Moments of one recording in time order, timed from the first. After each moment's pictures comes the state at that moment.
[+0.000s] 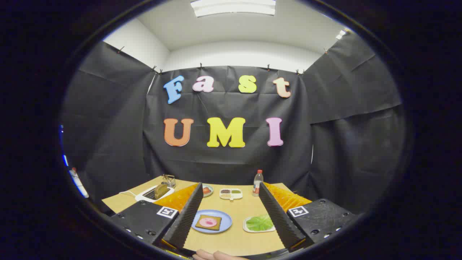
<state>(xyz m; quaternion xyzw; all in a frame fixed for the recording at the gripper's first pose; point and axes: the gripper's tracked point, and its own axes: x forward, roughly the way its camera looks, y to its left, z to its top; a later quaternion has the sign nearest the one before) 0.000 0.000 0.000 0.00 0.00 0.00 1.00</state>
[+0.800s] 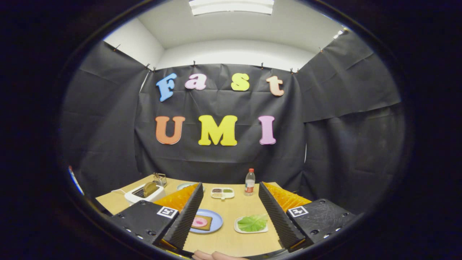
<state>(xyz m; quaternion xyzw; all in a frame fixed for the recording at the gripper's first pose) 0.022 -0.035 -0.010 0.00 0.00 -0.03 1.00</state>
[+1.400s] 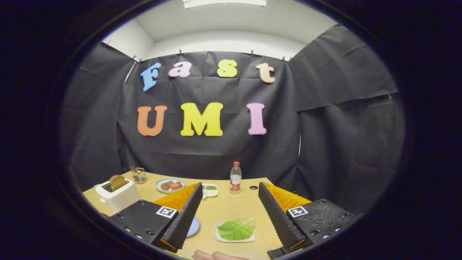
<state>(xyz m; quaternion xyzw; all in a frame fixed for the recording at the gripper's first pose) 0.133 -0.116 -0.070 0.01 0.05 -0.06 1.00</state>
